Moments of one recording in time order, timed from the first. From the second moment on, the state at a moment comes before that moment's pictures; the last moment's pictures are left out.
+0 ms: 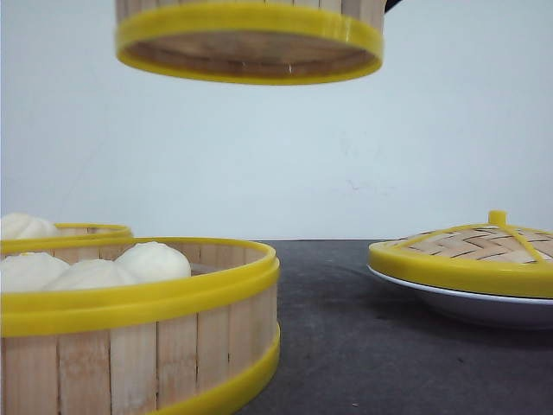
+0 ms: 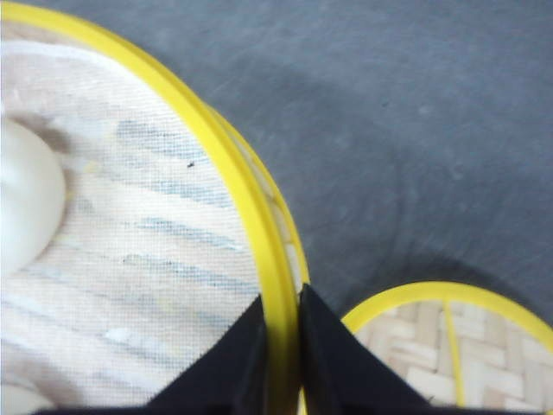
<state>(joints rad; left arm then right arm) -0.03 0.62 0.84 -0.78 0.06 -0.02 0.56 1.58 1.77 -1.05 -0.09 0.18</state>
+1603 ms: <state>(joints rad) -0.03 0.60 0.84 -0.78 0.06 -0.02 0.81 1.68 1.31 -0.57 -0.13 0.24</state>
